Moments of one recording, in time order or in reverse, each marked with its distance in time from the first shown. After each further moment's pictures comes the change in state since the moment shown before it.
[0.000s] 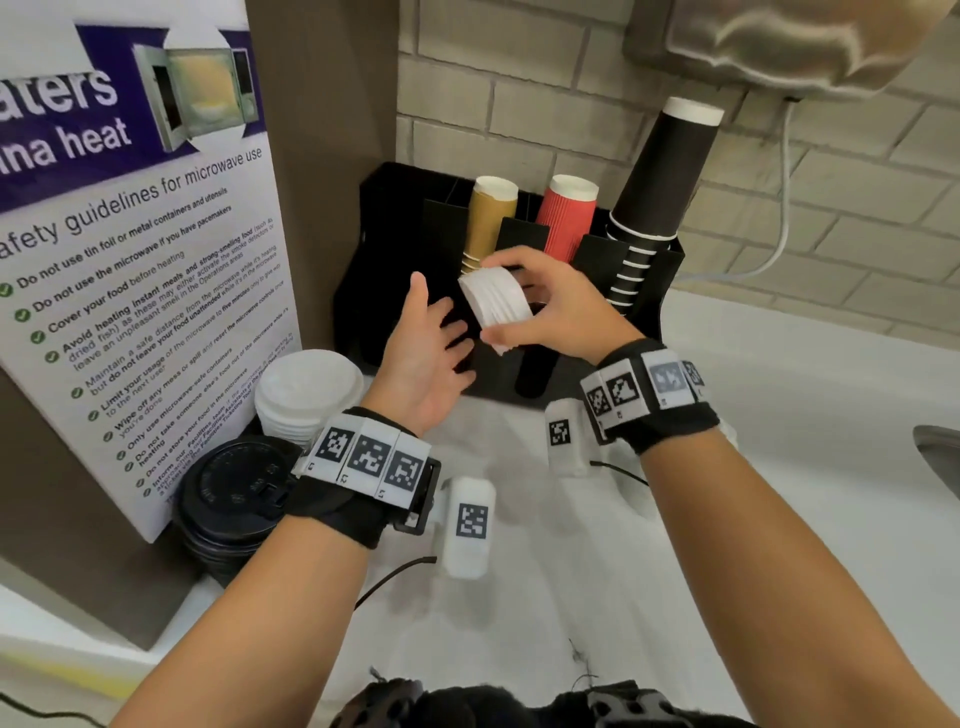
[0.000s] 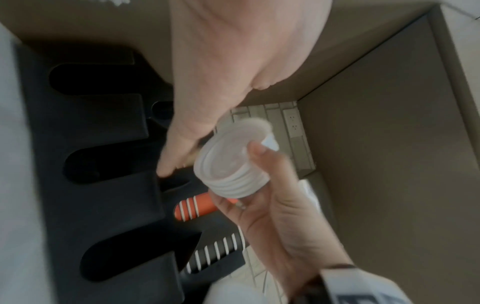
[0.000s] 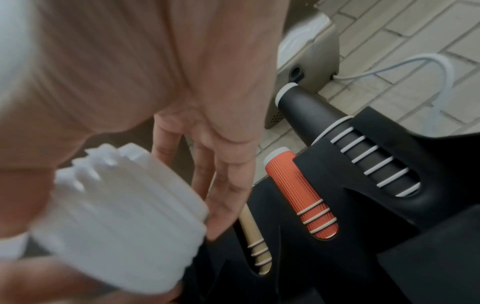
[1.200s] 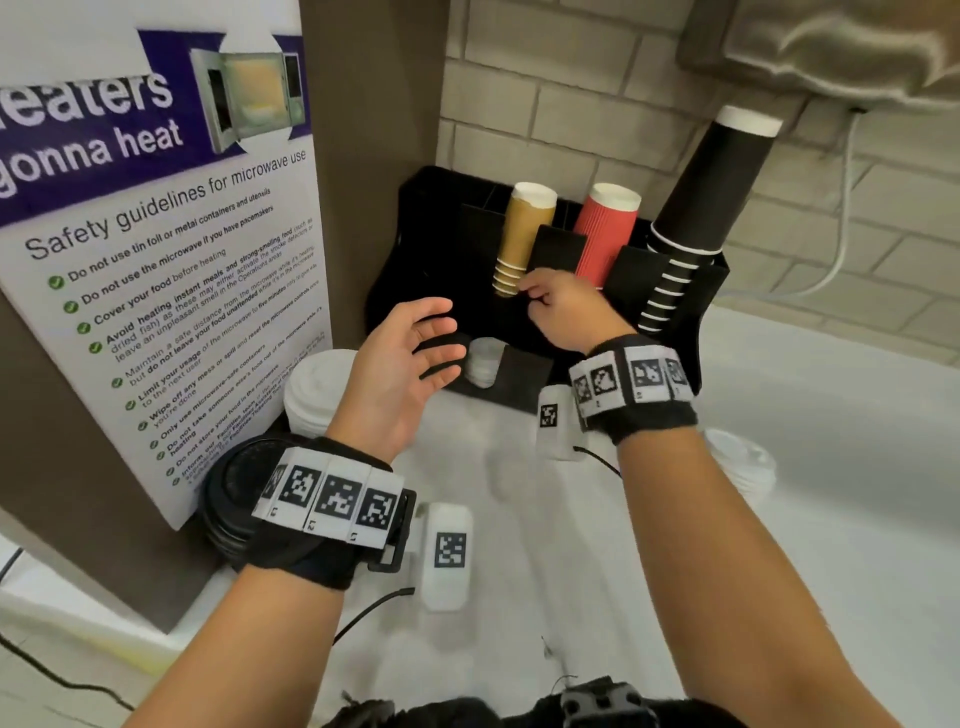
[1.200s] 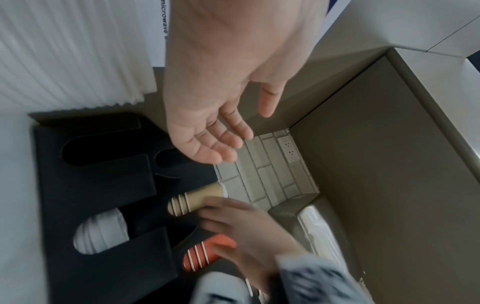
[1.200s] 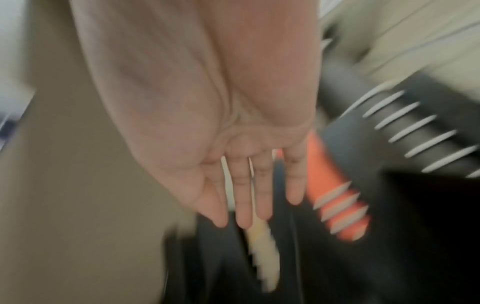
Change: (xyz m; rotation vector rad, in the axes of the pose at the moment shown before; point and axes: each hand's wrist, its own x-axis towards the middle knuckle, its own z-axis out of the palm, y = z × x) left_hand -0.023 0.011 -0.032 0.025 0.170 0.228; right_hand 0.049 0.027 0.019 -0.359 -0.016 0.185
